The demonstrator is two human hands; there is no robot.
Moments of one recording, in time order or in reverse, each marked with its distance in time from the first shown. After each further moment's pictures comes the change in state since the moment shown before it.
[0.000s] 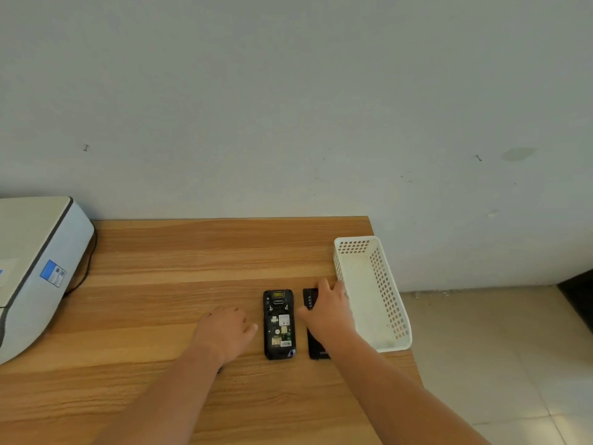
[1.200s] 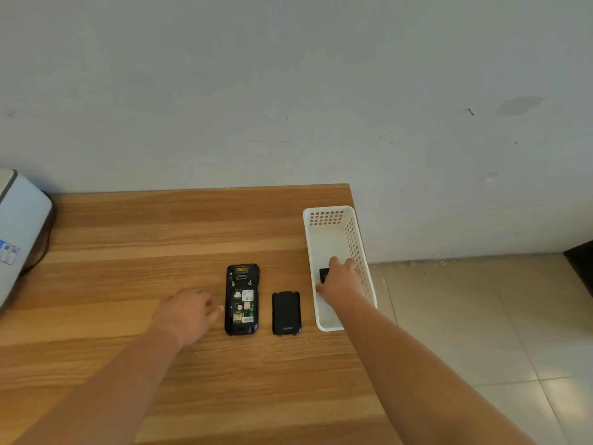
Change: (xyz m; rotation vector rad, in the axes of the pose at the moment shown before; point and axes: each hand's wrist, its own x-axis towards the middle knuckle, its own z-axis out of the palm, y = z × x) left_hand 0.008 0.029 0.014 0.071 -0.006 -0.092; right_hand 0.064 0.110 -0.020 -0.205 -0.183 0.133
